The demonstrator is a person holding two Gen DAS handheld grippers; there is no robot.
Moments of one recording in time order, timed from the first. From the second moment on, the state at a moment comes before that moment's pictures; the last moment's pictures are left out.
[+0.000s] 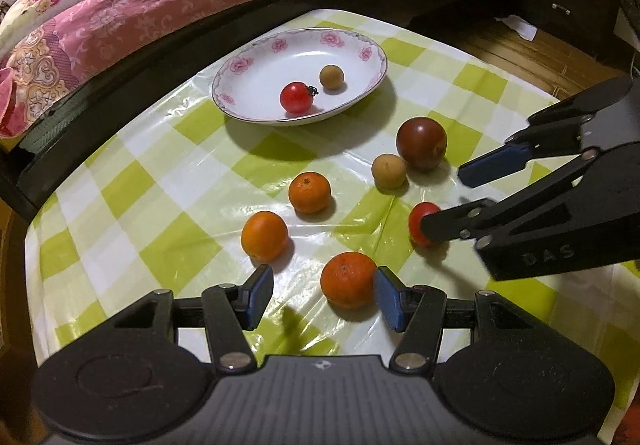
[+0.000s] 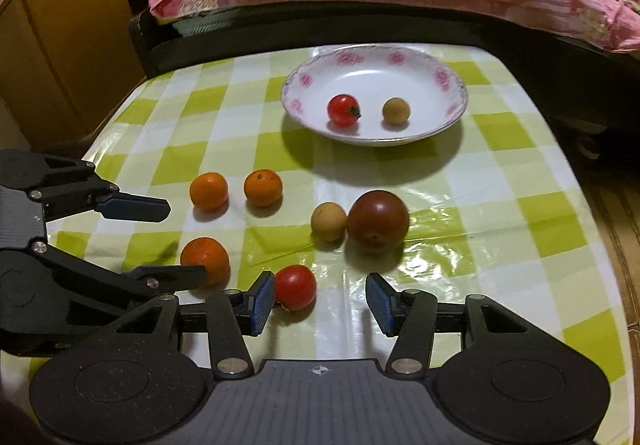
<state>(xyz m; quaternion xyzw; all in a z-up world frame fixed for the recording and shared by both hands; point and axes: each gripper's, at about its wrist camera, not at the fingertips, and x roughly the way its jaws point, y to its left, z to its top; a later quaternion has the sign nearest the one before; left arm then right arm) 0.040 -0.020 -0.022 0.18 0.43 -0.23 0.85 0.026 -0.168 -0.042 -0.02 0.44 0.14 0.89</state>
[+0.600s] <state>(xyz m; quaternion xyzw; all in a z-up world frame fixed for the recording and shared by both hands) 0.045 -0.024 -0.035 0.17 0.43 -0.28 0.84 0.042 -0.156 -0.056 -0.01 0.46 0.19 0.87</state>
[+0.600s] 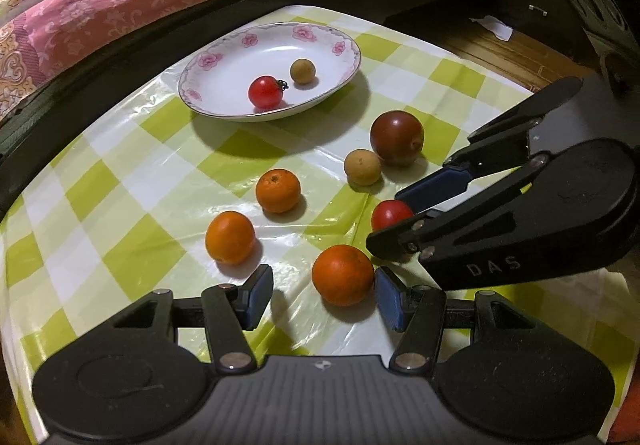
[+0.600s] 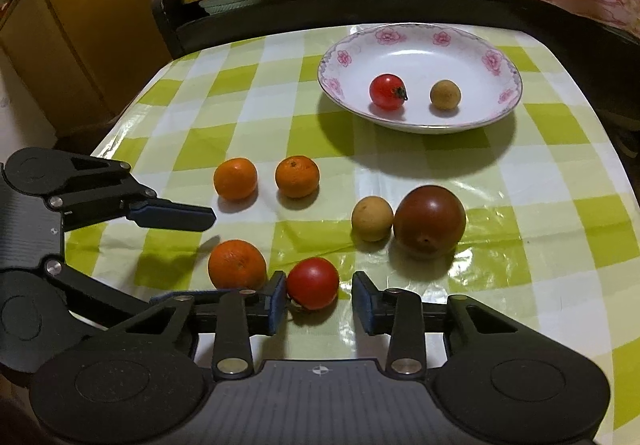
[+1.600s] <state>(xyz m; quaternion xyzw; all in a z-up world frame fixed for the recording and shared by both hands) 0.051 -0.044 -0.043 0.16 0.43 -0.30 0.84 0.042 -0.174 -0.054 -0.01 0.47 0.17 0.87</state>
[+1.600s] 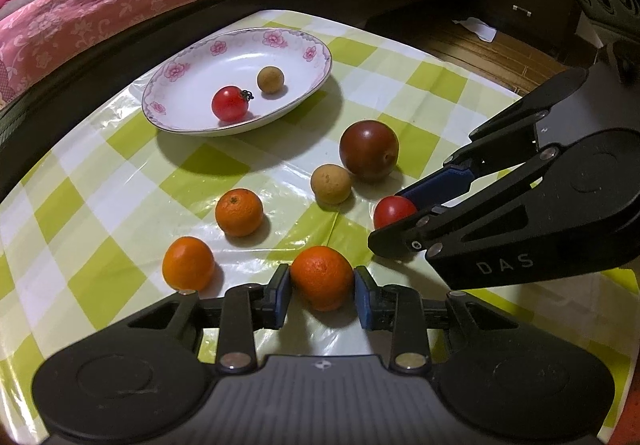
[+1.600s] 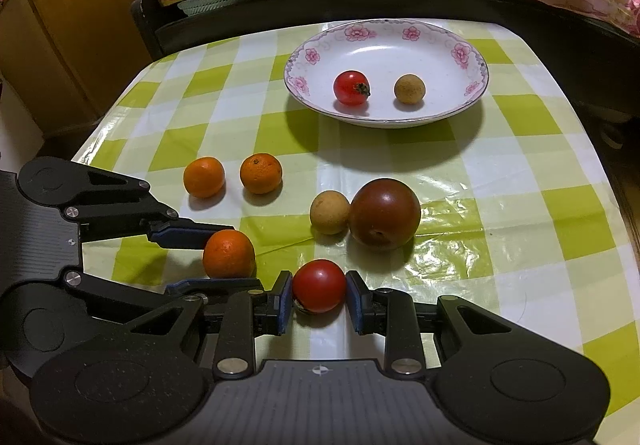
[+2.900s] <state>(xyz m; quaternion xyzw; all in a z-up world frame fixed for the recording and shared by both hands) 0.129 -0.041 0.003 0.13 0.37 -0.23 0.89 0.094 -0.183 -0.009 0.01 0.39 0.13 0.91</state>
